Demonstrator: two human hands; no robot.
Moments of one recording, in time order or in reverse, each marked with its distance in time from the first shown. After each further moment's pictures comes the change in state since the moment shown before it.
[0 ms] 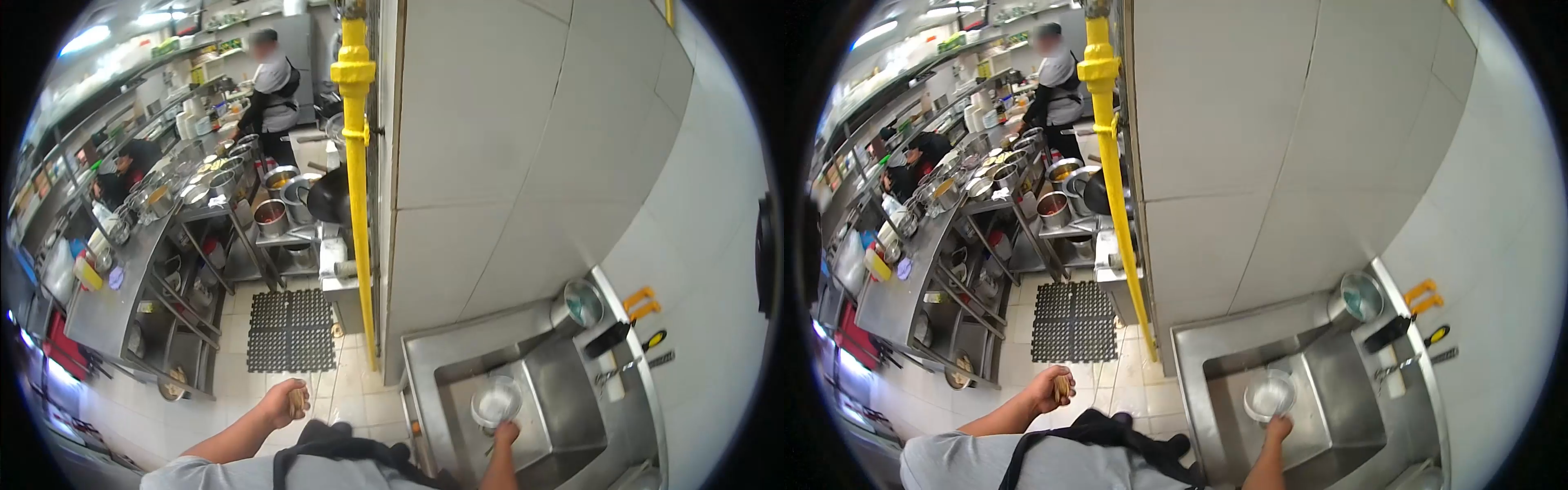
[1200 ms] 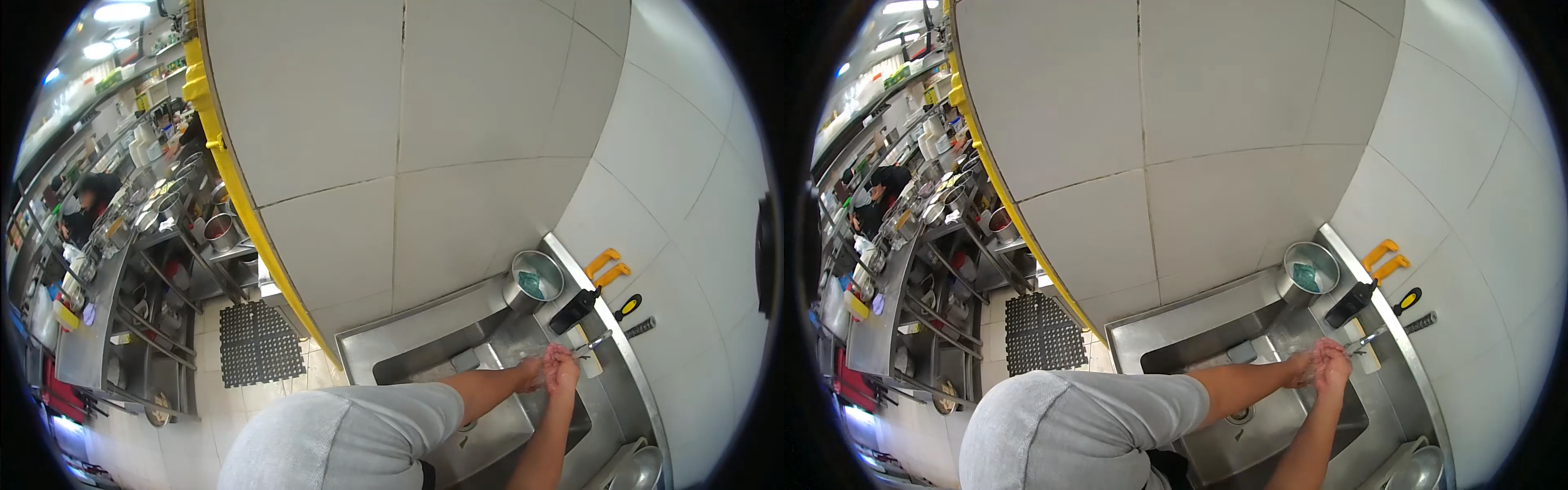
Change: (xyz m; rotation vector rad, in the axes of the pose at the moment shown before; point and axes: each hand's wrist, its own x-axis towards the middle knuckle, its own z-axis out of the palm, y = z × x) left_hand 0.142 -0.296 0.631 0.388 -0.728 -0.474; right_hand 0.120 -0.119 -0.263 1.430 -0.140 0.110
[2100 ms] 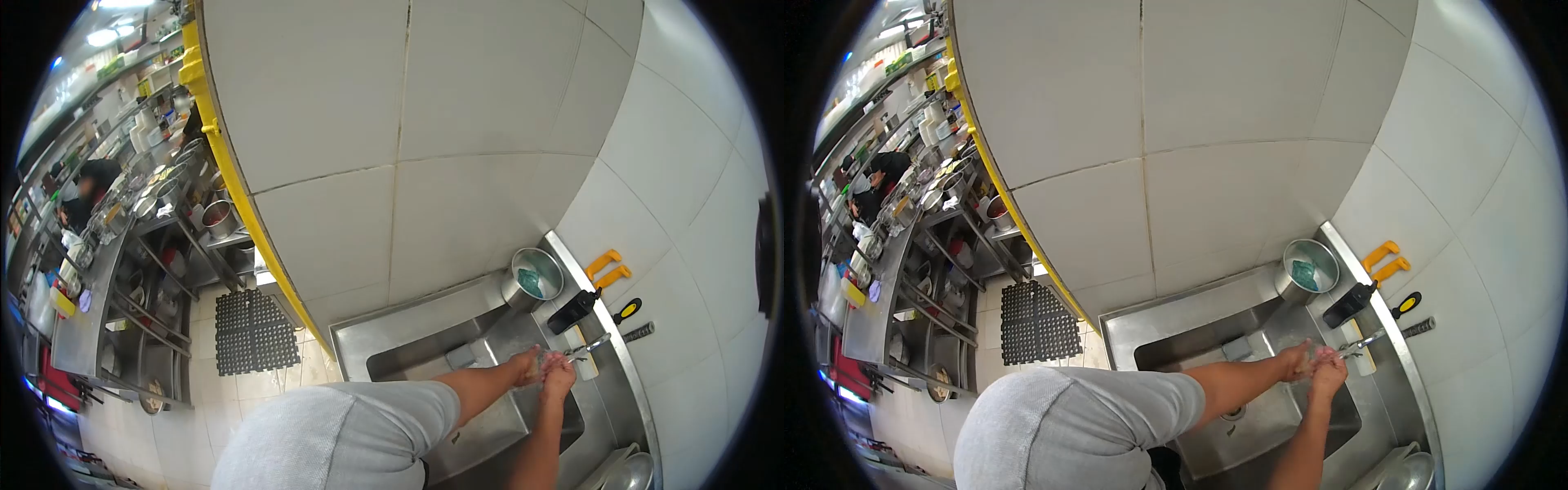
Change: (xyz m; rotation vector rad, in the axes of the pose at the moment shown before) left_hand 0.014 0.012 -0.005 -0.168 0.247 -0.085; right_hand -0.004 0.021 -0.010 -0.556 0.218 -0.313
